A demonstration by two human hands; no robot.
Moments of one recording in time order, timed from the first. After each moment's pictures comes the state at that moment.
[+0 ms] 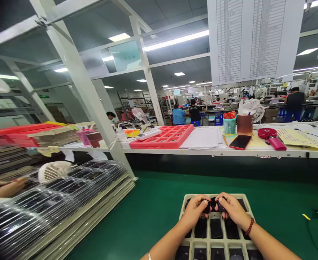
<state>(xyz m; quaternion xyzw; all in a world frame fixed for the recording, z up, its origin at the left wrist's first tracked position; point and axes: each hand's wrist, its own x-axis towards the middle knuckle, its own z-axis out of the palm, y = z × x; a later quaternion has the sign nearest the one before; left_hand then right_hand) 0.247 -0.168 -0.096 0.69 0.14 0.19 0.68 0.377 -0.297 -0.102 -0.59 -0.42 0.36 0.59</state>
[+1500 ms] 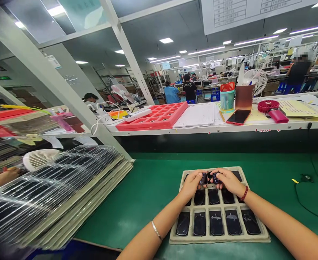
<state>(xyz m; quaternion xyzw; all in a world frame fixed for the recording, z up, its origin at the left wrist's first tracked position) 0.248 -0.163 -0.098 0.71 0.16 0.17 0.67 0.383 -0.299 -0.098 -0.57 -0.42 0.39 0.59</state>
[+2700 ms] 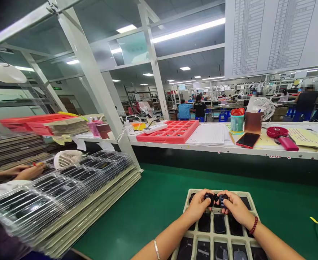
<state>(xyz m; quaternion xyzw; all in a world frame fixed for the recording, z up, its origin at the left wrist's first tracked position) 0.252 -0.160 -0.109 0.70 0.13 0.20 0.68 0.381 -0.295 -0.103 -0.59 -0.44 0.38 0.57</state>
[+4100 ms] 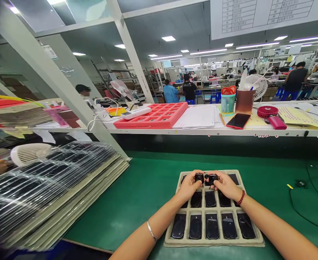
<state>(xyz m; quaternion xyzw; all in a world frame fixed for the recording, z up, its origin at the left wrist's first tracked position) 0.250 -0.161 -0.098 0.70 0.11 0.21 0.68 0.380 -0.299 -0.099 -0.57 -0.45 0.37 0.58</state>
